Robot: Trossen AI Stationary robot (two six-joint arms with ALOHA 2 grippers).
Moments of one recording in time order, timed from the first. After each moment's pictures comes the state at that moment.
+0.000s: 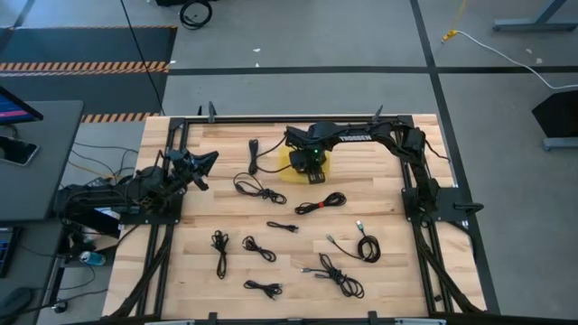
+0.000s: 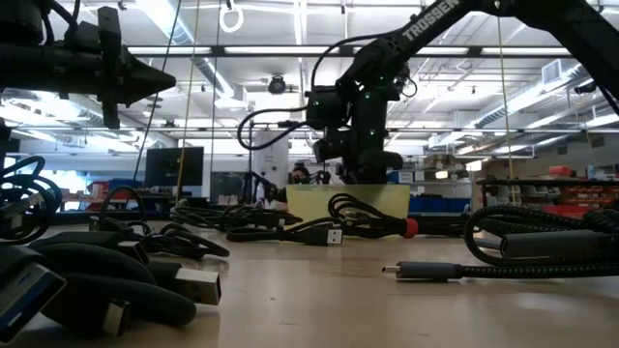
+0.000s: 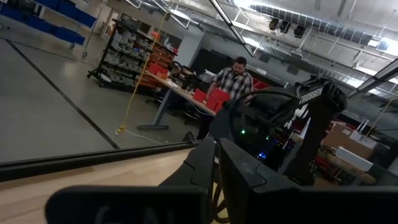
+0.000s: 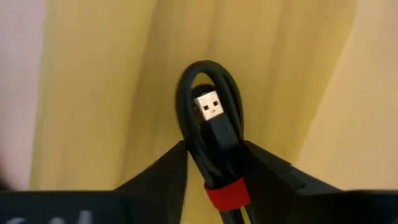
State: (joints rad) left arm 0.11 0.18 0.01 0.38 -0.52 -0.41; right arm -0.37 2.08 1.53 -0.87 -0.05 -0.49
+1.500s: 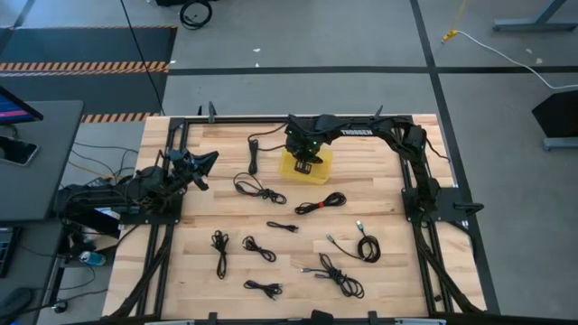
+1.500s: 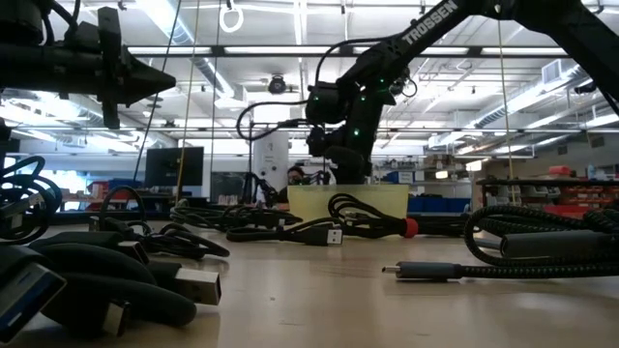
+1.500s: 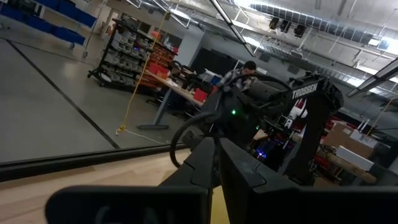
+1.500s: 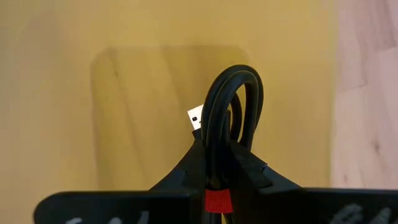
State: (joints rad) left arm 0.11 0.18 0.01 0.37 -0.52 -0.41; right arm -0.42 2.08 1.56 -0.74 -0.04 -0.13
